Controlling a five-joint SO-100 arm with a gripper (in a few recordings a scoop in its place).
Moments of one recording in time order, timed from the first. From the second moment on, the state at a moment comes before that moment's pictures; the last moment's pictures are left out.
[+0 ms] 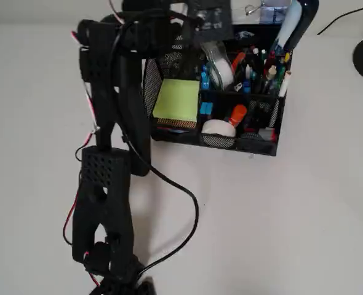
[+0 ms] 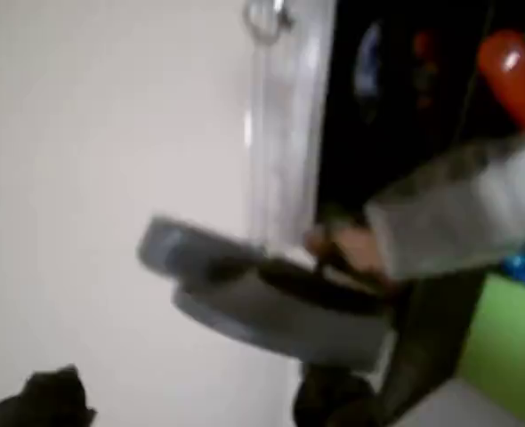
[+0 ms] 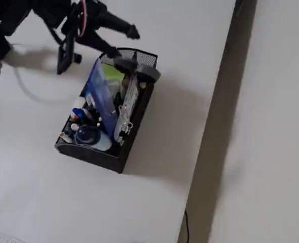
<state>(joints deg) 1.4 43.9 -10.8 82.7 -3.9</state>
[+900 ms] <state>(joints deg) 4.8 31.9 -12.4 67.0 -3.9</state>
